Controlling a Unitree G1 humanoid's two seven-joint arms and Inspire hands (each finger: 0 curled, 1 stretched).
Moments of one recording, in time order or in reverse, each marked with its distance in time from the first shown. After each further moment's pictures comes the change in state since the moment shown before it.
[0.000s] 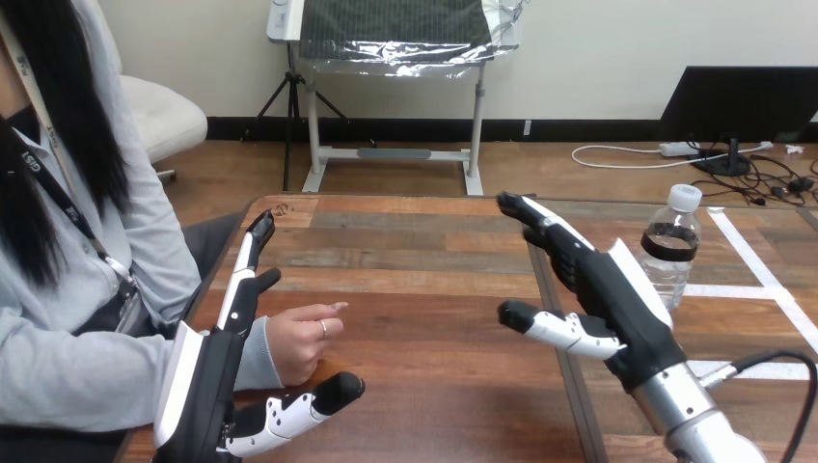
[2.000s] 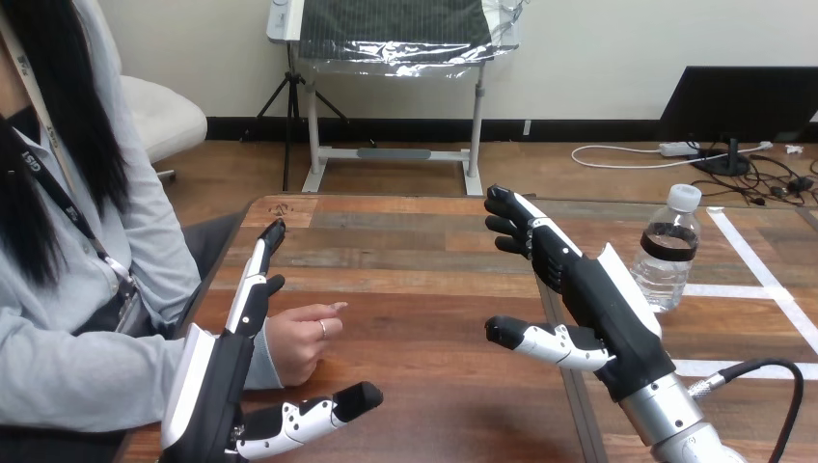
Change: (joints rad) left arm 0.000 0.006 0.002 -0.001 0.061 0.033 0.019; right arm 0.022 0.011 0.072 0.006 0.044 -0.088 -0.025
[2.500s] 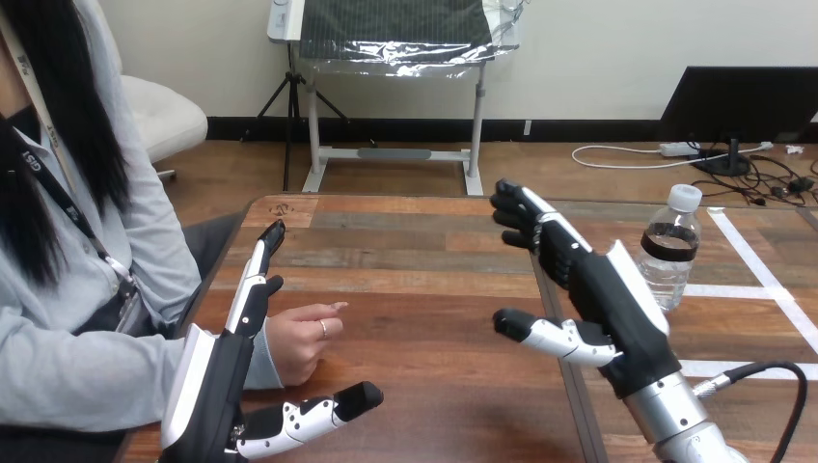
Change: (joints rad) left arm 0.000 0.000 0.000 0.000 -0.002 0.010 -0.001; right arm 0.000 0.000 0.002 0.000 0.051 0.000 -0.001
